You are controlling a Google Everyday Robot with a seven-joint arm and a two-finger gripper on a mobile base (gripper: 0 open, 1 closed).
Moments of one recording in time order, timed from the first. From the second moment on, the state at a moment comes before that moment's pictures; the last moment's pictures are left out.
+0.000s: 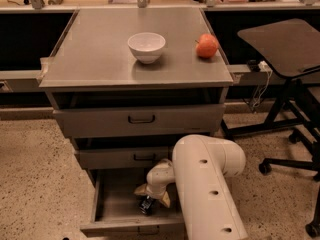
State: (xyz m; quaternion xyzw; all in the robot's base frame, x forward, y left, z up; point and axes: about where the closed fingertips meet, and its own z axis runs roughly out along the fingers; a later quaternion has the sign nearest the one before) arm 0.578 0.018 0.164 -0.98 0.18 0.01 0.09
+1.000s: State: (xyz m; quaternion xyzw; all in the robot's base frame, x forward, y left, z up) arm 0.574 0.020 0.125 -0.98 0.19 0.04 0.10
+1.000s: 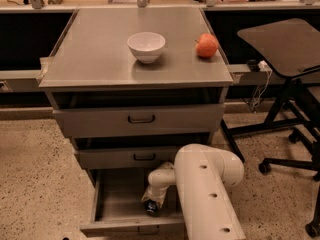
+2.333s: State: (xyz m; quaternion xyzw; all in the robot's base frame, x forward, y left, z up) arm 0.572 0.021 0.208 -0.95 0.16 -0.04 0.25
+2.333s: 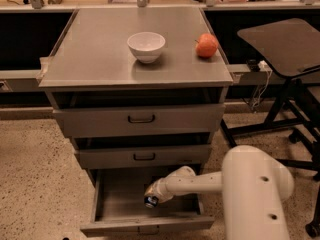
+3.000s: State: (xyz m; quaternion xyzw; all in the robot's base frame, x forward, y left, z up) arm 0.540 0.025 0.293 -0.93 0.12 -0.08 0.34
